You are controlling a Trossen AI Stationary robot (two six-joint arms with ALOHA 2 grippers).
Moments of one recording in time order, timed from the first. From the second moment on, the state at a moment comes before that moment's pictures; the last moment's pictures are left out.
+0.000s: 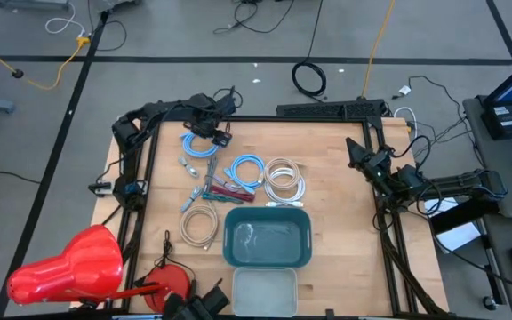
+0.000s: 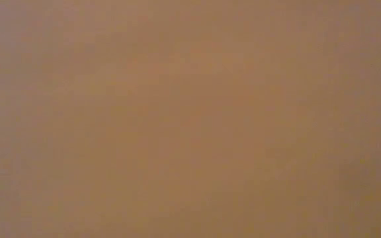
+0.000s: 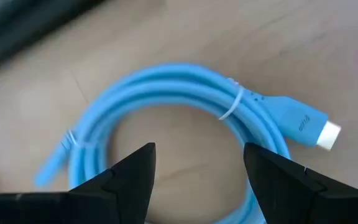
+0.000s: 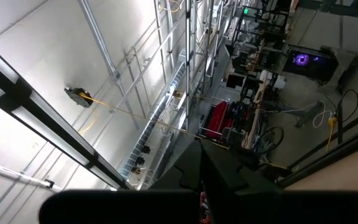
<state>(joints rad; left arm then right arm) 0.73 2.01 1.42 -0.98 -0.15 -0.46 0.01 0.45 0.02 0.92 0.79 1.00</state>
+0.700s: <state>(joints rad) 0.72 2.01 1.43 -0.69 0.25 -0.70 0.01 0.50 0.02 0.92 0.76 1.04</state>
